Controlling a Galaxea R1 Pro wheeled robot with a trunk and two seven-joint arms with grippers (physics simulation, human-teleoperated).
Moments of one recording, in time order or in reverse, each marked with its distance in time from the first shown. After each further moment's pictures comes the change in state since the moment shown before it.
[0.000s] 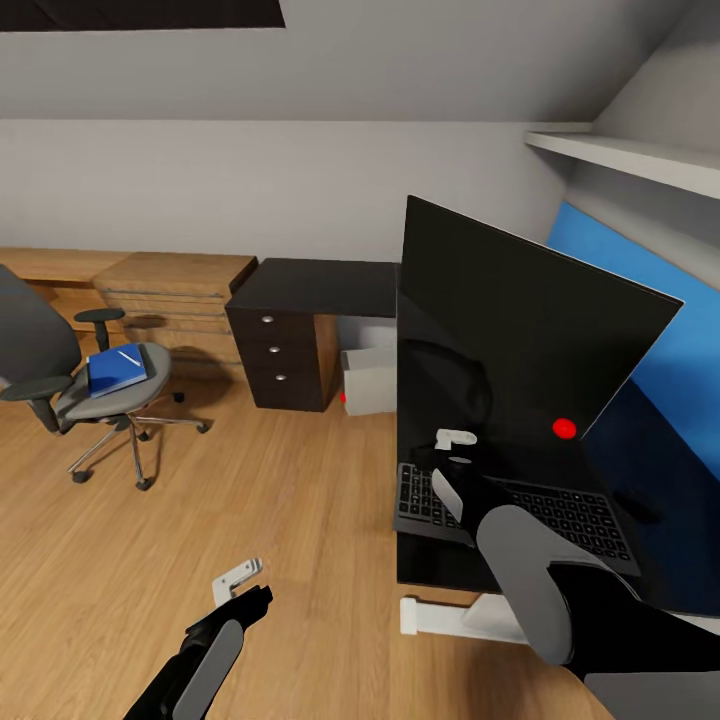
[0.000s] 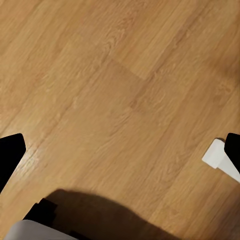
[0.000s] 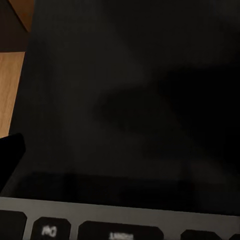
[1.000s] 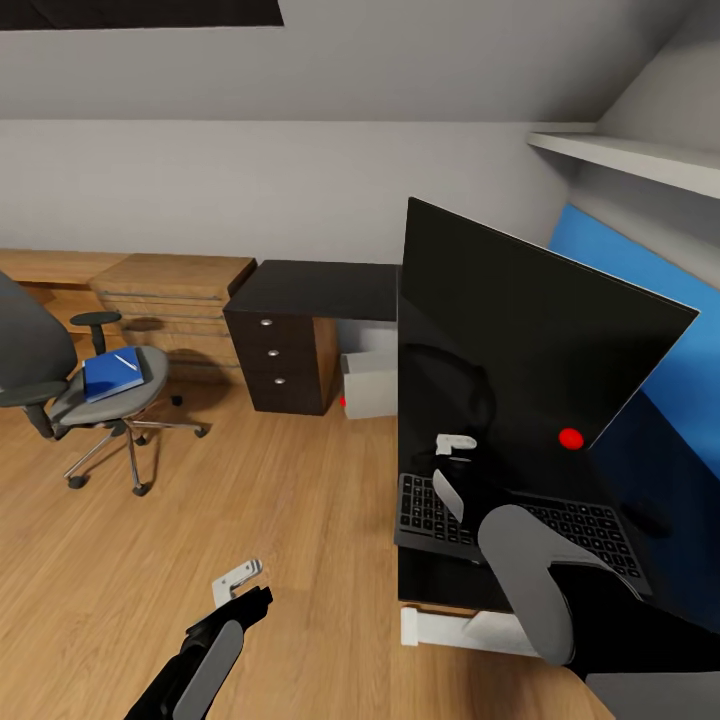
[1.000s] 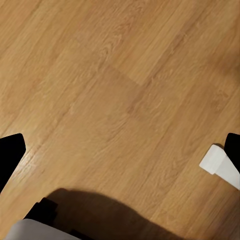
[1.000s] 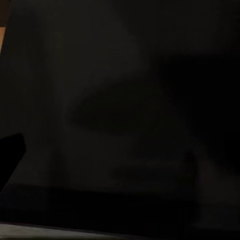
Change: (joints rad) left arm 0.000 0.000 -0.002 0.003 0.000 0.000 0.001; right arm 0.000 -0.004 0.011 -0.001 0.014 0.102 -0.009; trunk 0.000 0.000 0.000
